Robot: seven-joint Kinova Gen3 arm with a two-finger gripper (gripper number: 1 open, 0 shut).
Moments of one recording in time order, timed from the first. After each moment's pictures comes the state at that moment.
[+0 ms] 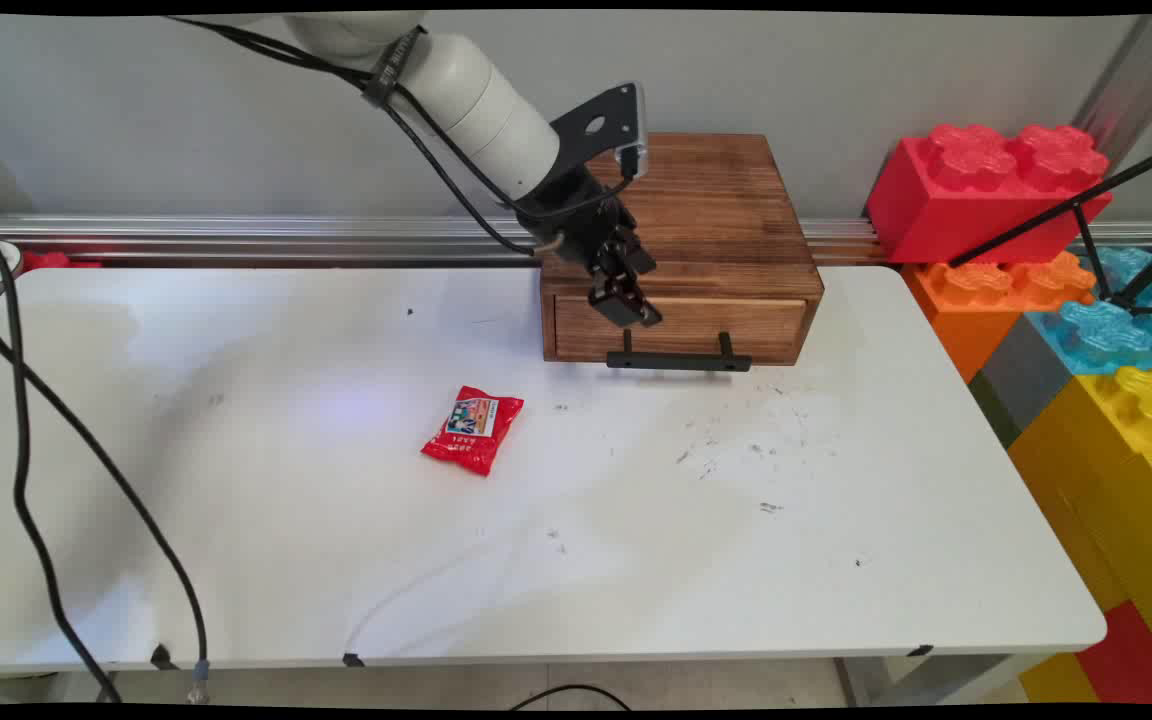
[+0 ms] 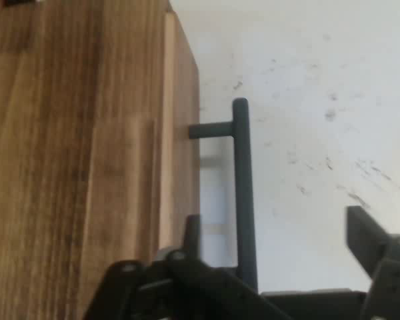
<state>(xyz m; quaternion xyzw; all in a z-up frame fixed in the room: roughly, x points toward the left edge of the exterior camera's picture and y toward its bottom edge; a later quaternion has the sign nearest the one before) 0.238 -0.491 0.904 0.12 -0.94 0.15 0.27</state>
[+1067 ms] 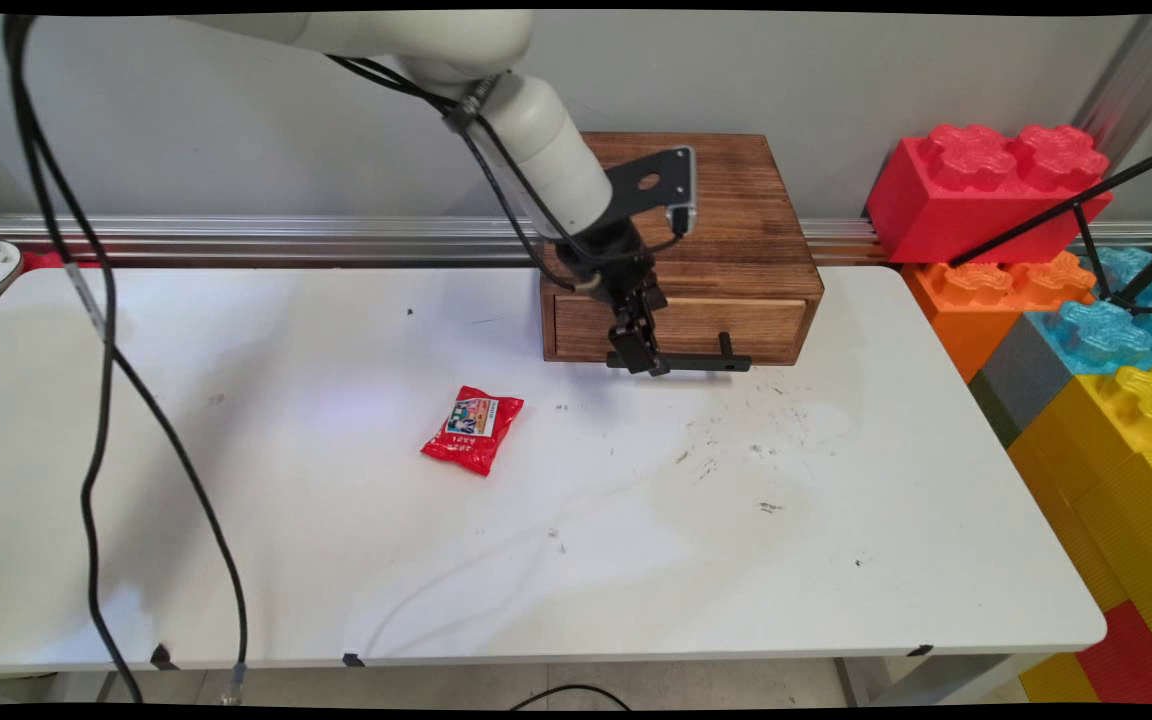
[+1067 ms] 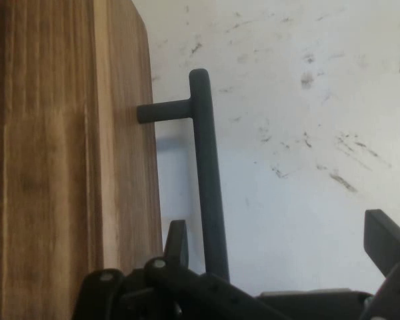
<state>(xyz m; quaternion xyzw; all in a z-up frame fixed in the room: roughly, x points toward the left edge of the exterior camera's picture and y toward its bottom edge) 0.191 -0.513 0.869 0.10 -0.97 0.11 0.21</state>
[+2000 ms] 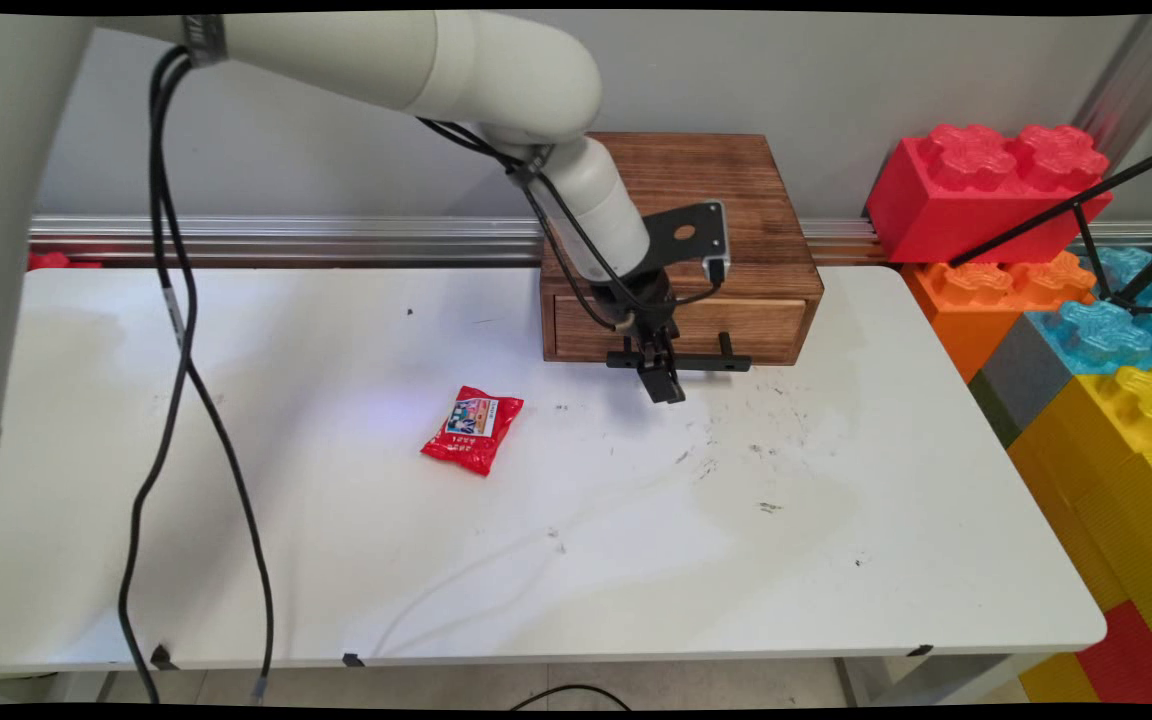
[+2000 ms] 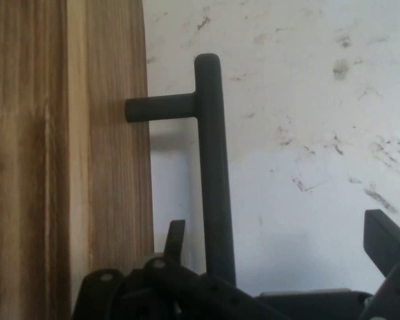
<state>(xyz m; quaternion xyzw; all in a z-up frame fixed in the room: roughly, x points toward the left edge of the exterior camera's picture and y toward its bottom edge) 0.157 -0.532 0.818 0.12 -0.97 0.11 0.18</state>
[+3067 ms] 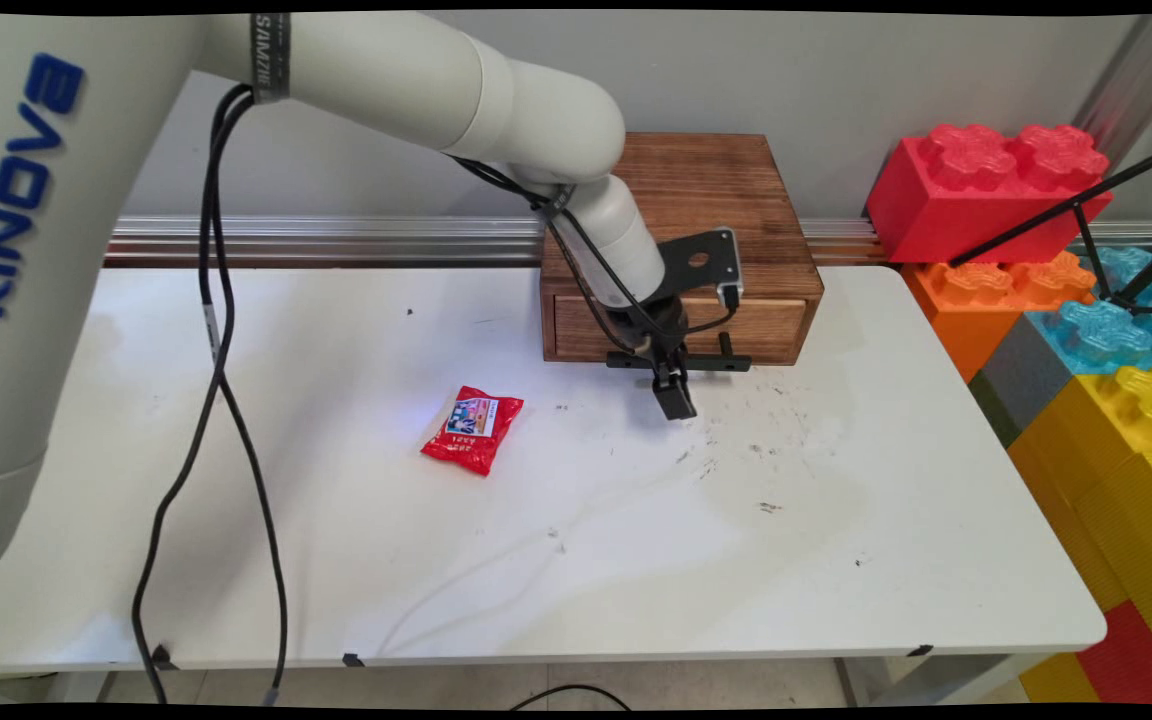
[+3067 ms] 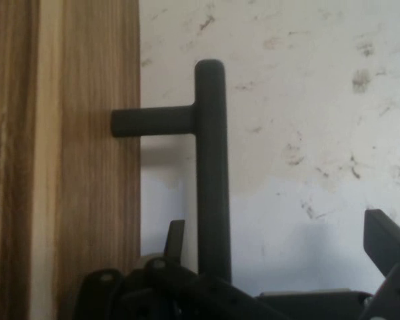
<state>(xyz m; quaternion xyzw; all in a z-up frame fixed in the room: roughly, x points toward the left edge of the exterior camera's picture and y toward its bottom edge) 0.140 -0.538 0.787 0.14 -0.97 0.11 0.18</state>
